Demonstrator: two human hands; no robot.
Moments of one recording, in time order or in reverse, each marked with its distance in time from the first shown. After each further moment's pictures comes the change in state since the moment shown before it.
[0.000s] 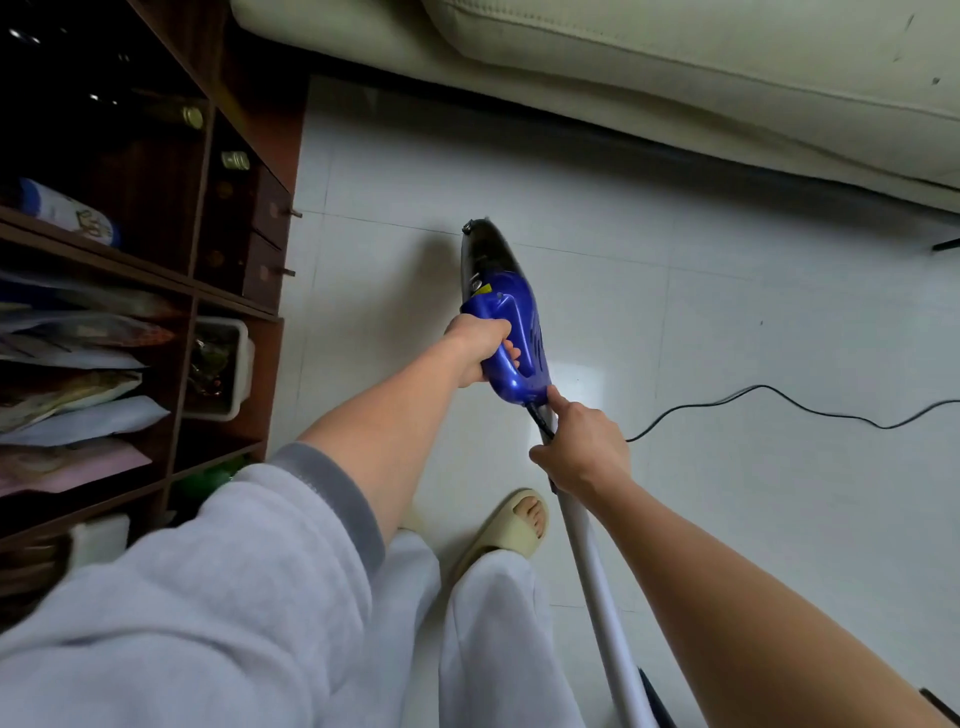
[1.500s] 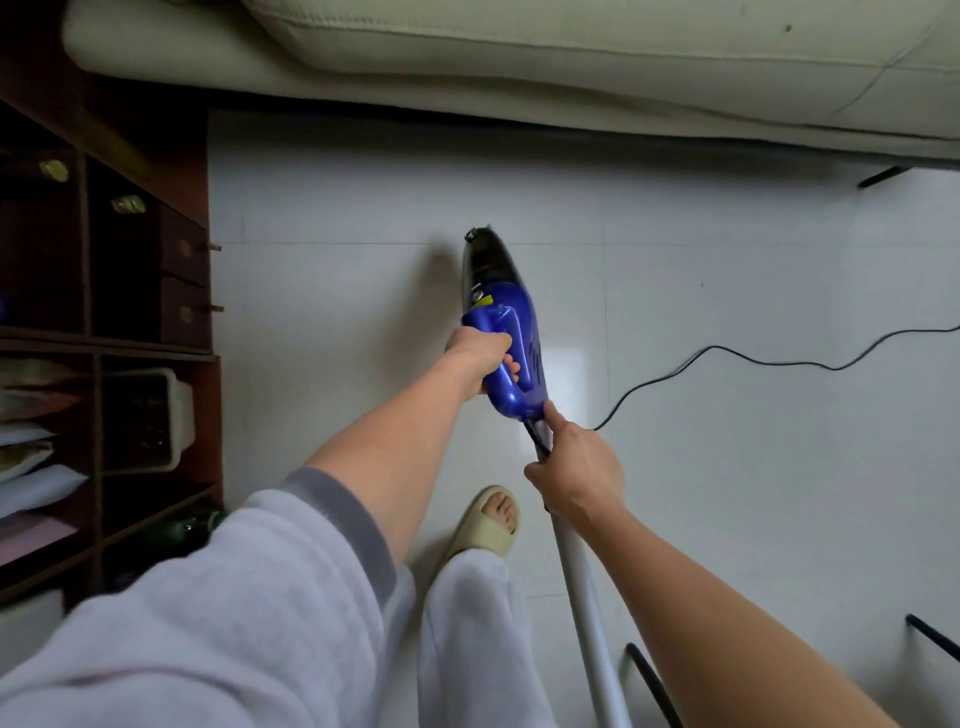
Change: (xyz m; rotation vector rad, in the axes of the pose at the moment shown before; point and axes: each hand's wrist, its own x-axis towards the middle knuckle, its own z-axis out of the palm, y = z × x) left_hand 0.002 -0.008 0.108 0.214 -0.008 0.003; right_hand -0.007 0.084 -0.007 0.162 0.035 0.125
